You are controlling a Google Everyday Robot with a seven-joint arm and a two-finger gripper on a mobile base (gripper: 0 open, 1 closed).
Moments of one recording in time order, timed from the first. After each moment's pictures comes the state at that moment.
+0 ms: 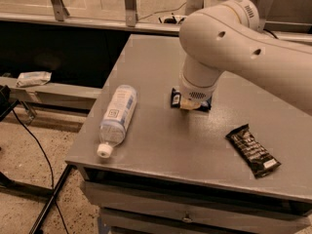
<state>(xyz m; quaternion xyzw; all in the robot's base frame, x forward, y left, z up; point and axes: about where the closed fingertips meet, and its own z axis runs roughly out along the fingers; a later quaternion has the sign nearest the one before) 0.549 -0.087 0.817 -0.66 0.74 -0.07 0.14</state>
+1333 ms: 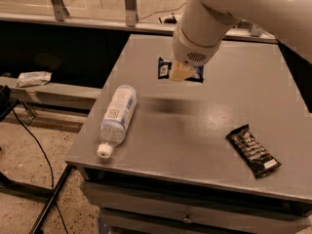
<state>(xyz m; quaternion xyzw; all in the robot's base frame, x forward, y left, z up) 0.555 -0.056 0.928 -0.67 0.70 -0.07 0.23</state>
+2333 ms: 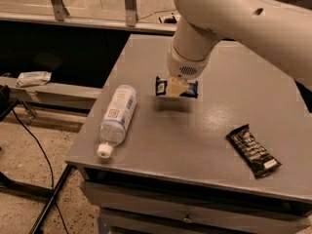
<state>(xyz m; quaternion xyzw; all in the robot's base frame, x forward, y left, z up) 0.558 -0.048 0.874 -0.68 0.71 -0.03 0.17</state>
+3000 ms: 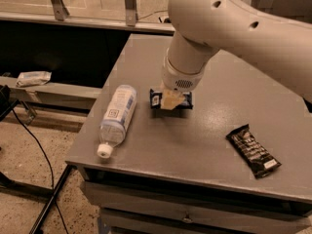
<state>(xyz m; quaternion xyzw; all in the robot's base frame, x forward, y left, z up) 0.534 -0.034 0.855 -0.71 0.69 -0.01 0.16</state>
